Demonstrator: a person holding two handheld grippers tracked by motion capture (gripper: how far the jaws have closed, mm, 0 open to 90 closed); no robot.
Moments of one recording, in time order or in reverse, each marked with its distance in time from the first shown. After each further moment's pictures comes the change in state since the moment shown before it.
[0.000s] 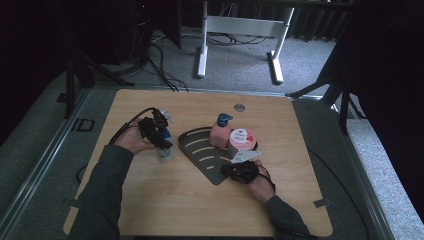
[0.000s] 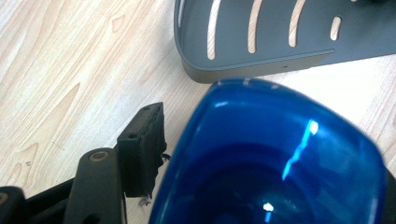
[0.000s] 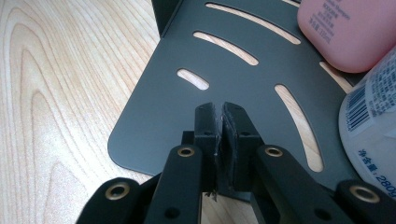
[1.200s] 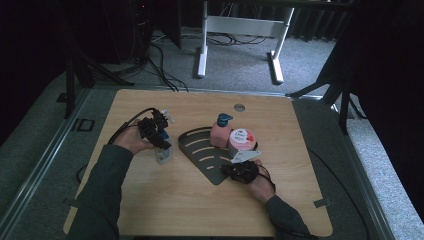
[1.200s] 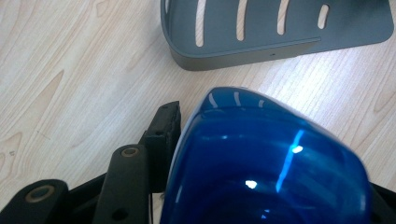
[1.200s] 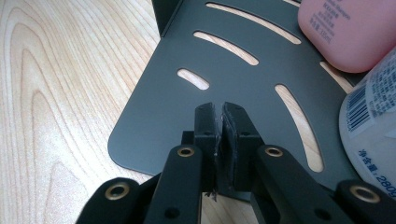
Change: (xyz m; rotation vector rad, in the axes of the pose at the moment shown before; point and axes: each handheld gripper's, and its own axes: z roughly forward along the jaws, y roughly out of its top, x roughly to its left) left arm -0.001 0.000 -0.003 0.048 -0.038 -0.027; right arm 0.000 0.000 0.000 0.002 0.002 0.000
